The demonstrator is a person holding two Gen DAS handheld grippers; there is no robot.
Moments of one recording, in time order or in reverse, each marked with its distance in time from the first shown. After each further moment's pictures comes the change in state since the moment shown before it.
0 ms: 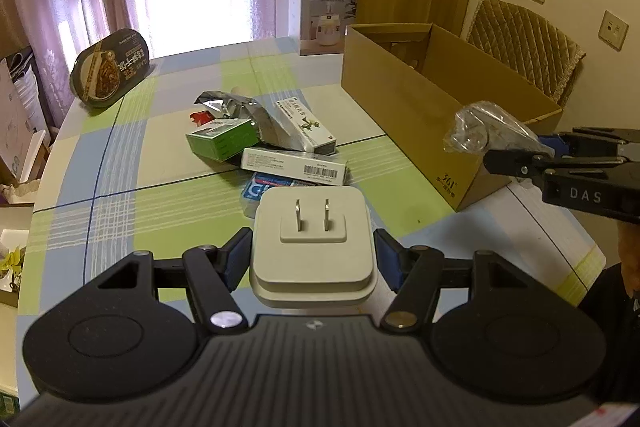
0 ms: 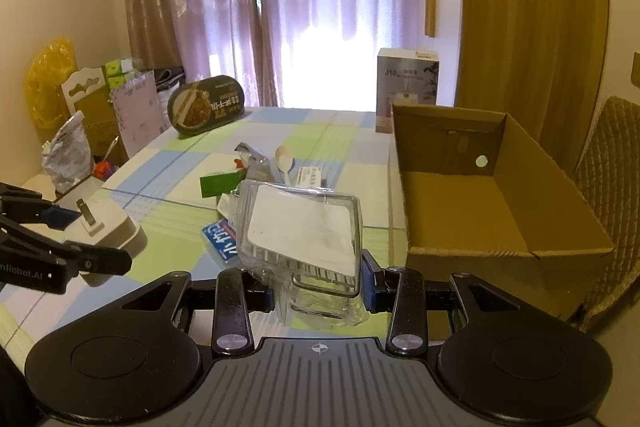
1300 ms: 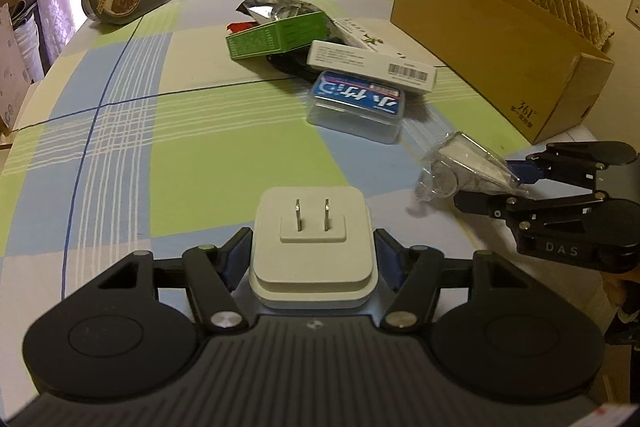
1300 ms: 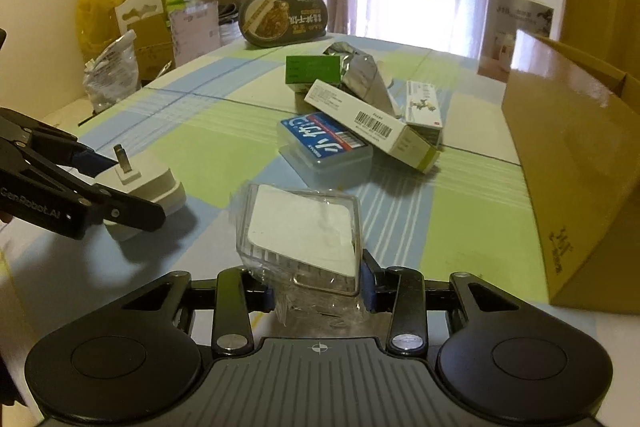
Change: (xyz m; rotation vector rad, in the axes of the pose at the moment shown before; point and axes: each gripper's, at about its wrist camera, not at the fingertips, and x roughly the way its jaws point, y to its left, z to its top) left arm 0.066 0.078 -0.083 -0.056 0.067 -0.010; right arm 0.111 0.067 -0.088 -0.141 0.111 0.142
